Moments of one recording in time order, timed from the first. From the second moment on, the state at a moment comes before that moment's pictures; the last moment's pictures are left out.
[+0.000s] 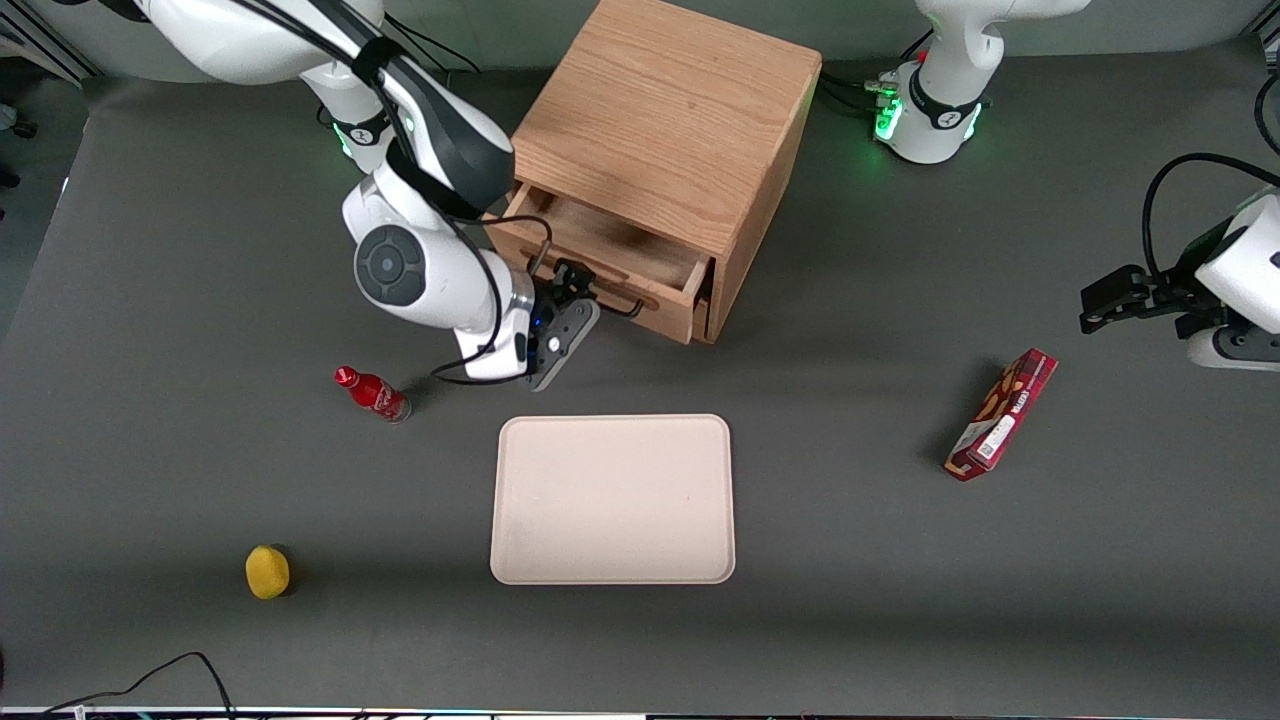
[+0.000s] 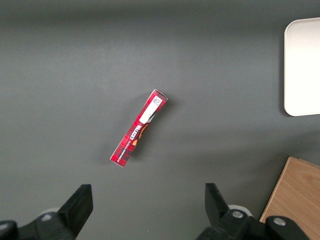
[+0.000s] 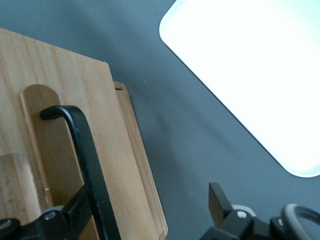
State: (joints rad) arm 0.01 0.46 0.63 -1.65 0.13 1.98 -0.24
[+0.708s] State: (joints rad) arm 0.00 0.56 0.57 -1.51 0.07 1.93 -0.27
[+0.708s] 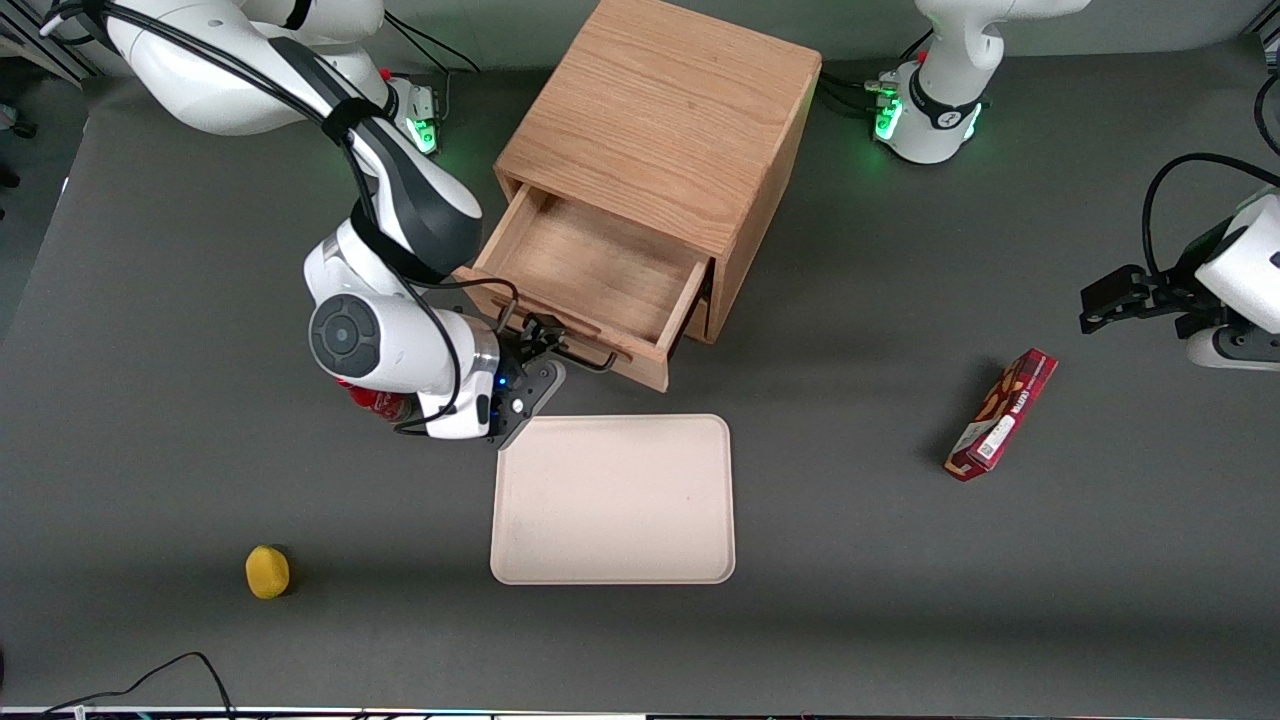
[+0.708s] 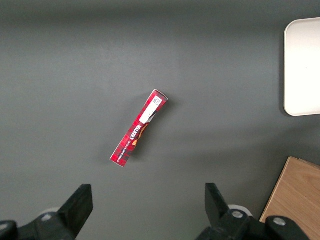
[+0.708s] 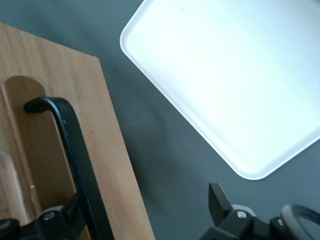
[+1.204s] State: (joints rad) arm 0.00 0.62 0.52 -1.40 0.06 1.86 -0.32
